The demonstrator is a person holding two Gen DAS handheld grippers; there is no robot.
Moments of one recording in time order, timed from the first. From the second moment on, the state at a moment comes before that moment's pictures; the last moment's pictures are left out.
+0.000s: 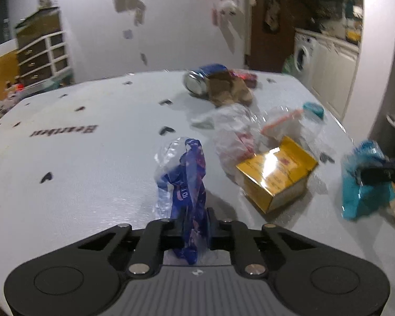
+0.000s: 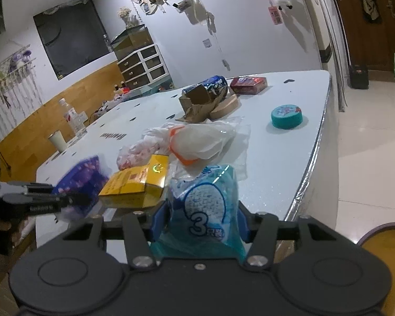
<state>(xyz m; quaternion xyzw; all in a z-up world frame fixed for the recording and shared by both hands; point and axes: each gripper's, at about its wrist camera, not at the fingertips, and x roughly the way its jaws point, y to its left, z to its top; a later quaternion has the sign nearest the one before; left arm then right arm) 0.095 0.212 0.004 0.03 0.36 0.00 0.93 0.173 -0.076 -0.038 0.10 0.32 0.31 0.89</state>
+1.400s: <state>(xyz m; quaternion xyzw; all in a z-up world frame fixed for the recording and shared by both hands) 0.128 -0.034 0.011 -0.02 0.31 -0.17 0.94 0.118 -0.239 -0.010 0.06 0.26 0.14 0.95</state>
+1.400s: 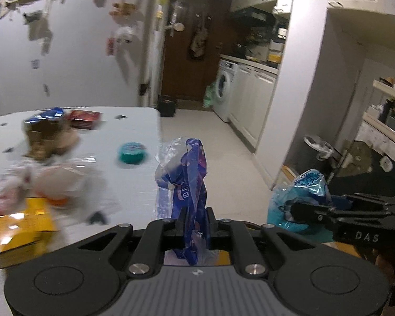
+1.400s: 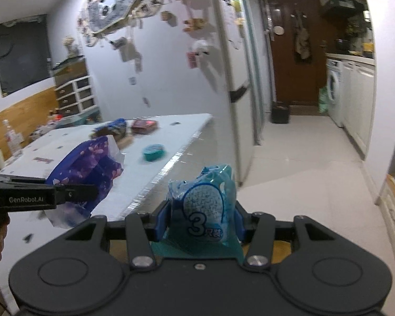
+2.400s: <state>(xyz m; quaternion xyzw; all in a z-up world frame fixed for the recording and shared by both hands) 0.296 -0.195 -0.159 -0.03 0.52 -0.21 0.83 0.218 -0.344 -0.152 0.08 0.42 0.02 0.90</state>
